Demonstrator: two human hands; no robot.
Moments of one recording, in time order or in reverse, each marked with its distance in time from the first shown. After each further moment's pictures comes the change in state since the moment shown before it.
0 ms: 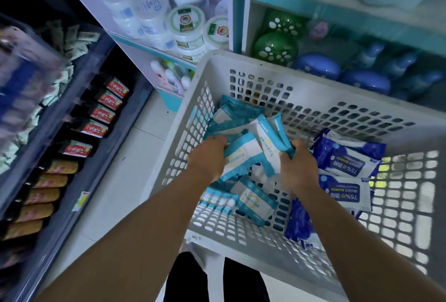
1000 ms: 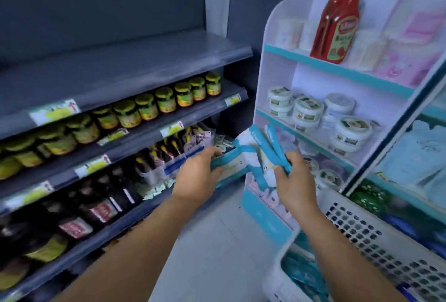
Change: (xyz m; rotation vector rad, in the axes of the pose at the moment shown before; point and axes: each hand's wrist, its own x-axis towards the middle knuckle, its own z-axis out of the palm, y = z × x) left_hand -0.294 -0.184 -0.262 -0.374 0.837 -0.153; right_hand -0.241 -0.336 -0.008 0.172 0.077 -0.797
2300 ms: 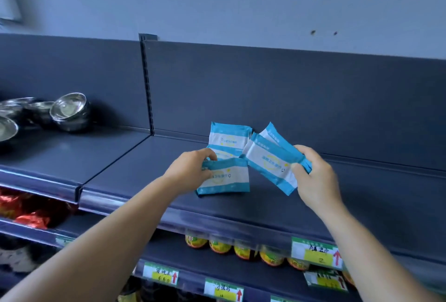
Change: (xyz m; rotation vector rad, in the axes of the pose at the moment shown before) left_hand 0.016 -0.360 -0.420 0.276 0.465 -0.620; right_hand 0.065 -0.463 0.367 0.315 -0.559 -0.753
